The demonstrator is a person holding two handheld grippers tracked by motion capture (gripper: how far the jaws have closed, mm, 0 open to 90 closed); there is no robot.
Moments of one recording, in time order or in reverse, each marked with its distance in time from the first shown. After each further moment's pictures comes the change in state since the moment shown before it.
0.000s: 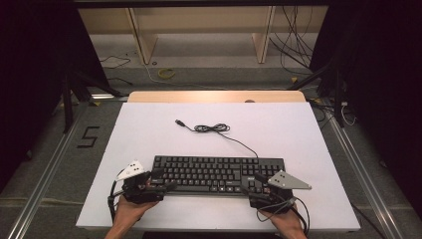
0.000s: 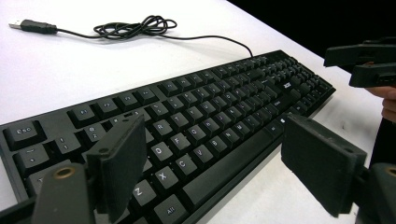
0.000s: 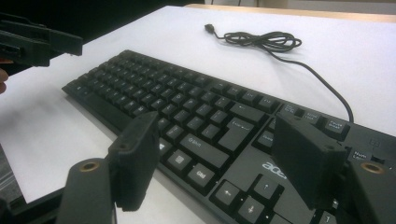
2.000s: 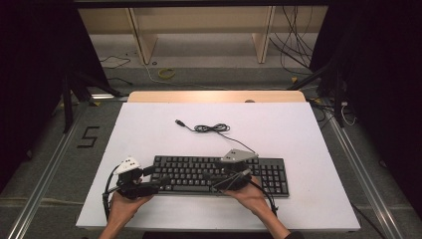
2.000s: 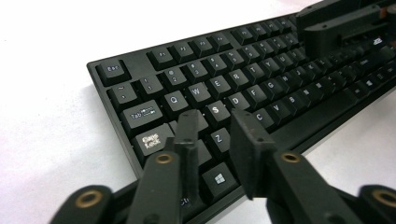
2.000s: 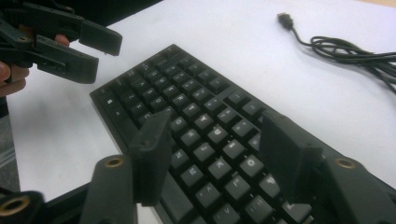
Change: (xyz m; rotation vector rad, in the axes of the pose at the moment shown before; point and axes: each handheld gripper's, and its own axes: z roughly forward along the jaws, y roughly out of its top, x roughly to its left) left arm 0.020 0.003 -0.003 0.216 0.206 -0.039; right arm 0.057 0.067 0.151 0.274 0.192 -0.121
